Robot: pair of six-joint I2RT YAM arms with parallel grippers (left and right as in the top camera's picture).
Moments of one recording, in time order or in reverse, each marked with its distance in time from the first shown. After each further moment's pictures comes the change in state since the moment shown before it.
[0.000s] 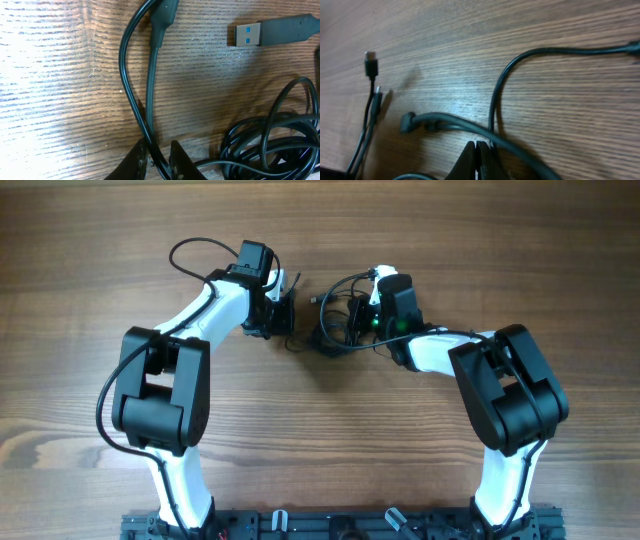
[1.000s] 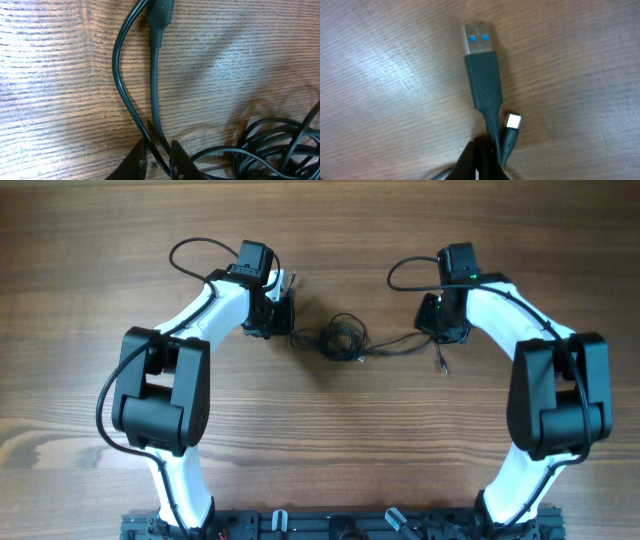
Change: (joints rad) left arm 0.000 0.000 0.000 0.000 0.000 0.000; right arm -0.262 -0.091 0.297 -1.093 0.150 -0.012
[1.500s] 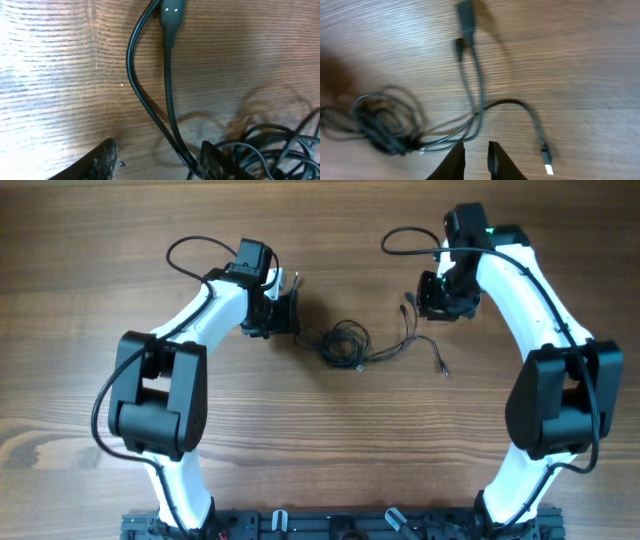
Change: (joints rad) left arm -0.001 -0.032 0.000 -0.021 -0.003 -0.007; right arm 0.012 0.005 0.348 -0.436 -0.171 -0.211
